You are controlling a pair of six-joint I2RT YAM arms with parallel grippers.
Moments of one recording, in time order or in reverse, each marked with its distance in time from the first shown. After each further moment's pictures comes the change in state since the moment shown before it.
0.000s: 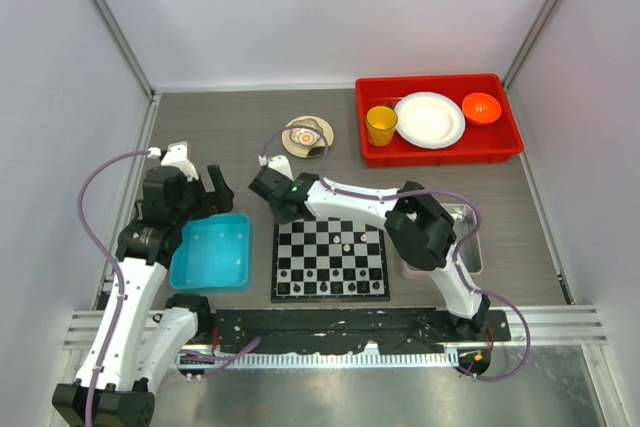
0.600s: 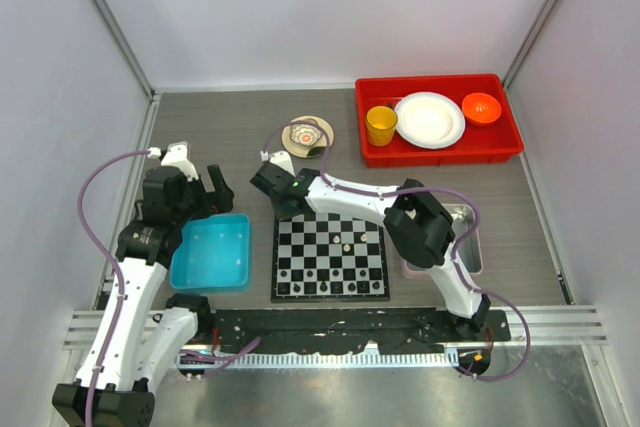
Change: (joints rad) left arm 0.000 0.000 0.000 0.000 0.000 0.000; right arm -0.021 0.014 0.029 -0.003 0.008 -0.016
